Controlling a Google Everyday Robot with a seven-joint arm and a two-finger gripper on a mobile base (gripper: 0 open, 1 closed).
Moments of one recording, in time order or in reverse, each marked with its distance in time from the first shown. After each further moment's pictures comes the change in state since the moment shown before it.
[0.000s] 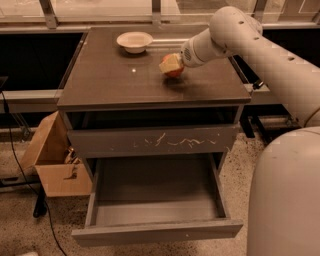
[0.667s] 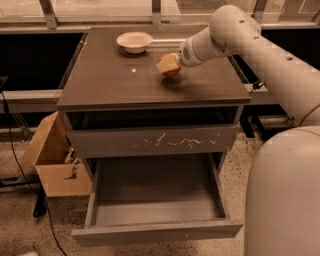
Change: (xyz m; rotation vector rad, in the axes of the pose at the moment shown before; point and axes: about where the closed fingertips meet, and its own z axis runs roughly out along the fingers) arm -0.005 0.009 0.003 -0.049 -0.007 -0.015
